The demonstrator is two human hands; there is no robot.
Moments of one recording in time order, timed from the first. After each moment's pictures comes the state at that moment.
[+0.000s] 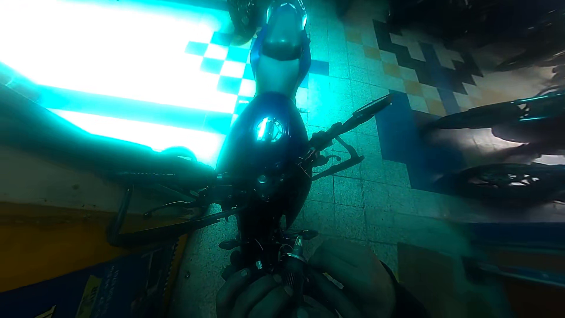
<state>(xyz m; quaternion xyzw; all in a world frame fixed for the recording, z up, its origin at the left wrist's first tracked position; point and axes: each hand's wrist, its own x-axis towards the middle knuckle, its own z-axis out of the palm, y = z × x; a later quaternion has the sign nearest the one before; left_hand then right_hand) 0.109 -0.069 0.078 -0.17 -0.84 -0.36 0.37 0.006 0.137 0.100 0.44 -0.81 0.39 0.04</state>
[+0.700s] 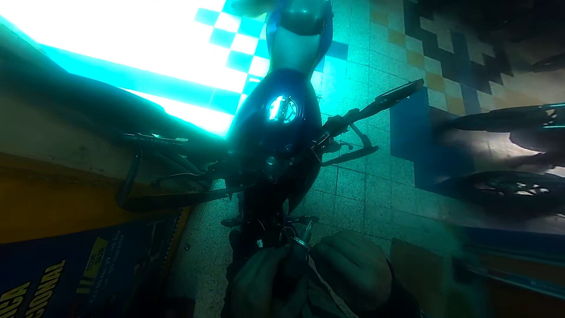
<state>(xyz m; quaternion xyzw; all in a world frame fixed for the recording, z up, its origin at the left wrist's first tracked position) 0.123 -0.055 0.078 0.04 -0.85 -0.50 0.16 0.031 0.134 0.077 0.44 -0.85 0.26 0.13</state>
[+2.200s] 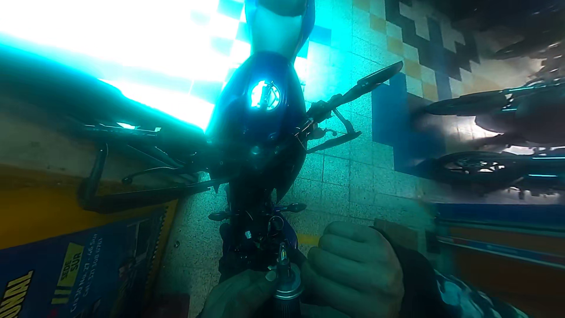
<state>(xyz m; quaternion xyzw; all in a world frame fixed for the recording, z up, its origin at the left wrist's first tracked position) 0.151 -0.073 0.088 -0.06 -0.80 -0.57 0.19 0.014 0.127 0.129 0.61 -0.73 0.28 0.12</state>
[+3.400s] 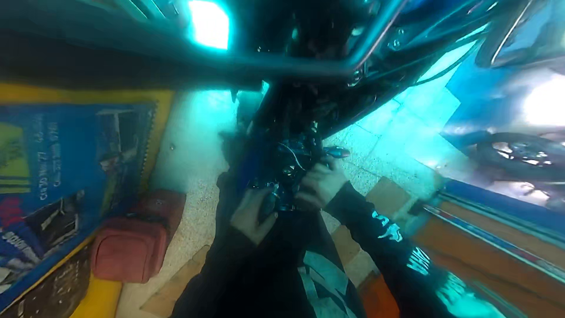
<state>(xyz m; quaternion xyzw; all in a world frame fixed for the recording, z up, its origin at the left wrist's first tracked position) 0.195 -0.081 -0.169 0.21 -0.77 -0.54 -0.27 0.025 0.135 -0.203 0.50 -0.80 0.11 -0.30</state>
